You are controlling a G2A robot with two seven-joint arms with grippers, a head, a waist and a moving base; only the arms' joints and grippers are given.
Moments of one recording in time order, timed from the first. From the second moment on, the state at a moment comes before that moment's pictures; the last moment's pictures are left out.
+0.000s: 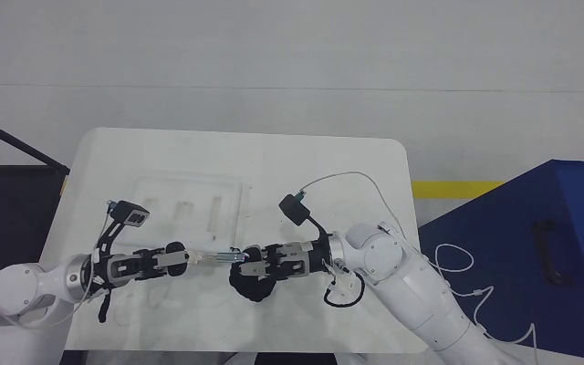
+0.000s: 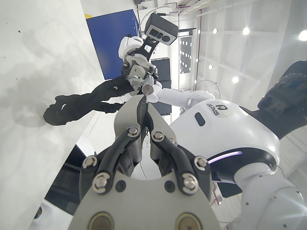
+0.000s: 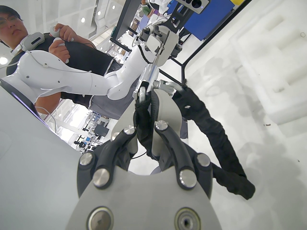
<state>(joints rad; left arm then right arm) 1.61 -0.89 -1.84 -1.77 -0.71 -0.24 -1.43 -0.94 -1.29 0.82 -1.53 0.20 -0.62 0.97</state>
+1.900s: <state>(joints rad) 1.65 -0.89 -1.83 -1.82 -0.70 -0.27 -1.45 -0.91 -1.30 0.76 -1.52 0.17 -0.56 0.95</state>
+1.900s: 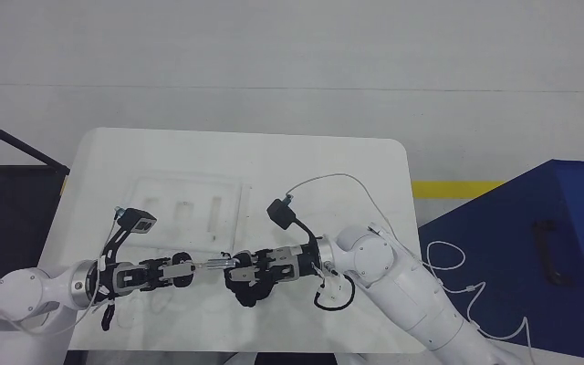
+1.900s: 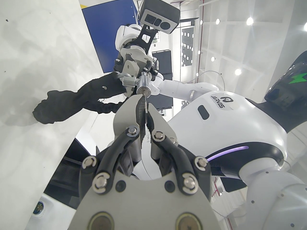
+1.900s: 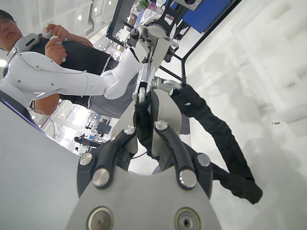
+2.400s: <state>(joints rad) 1.66 -0.89 -1.84 -1.82 -0.69 -0.28 -1.45 -0.91 -1.30 0.77 -1.53 0.17 -0.57 0.94</state>
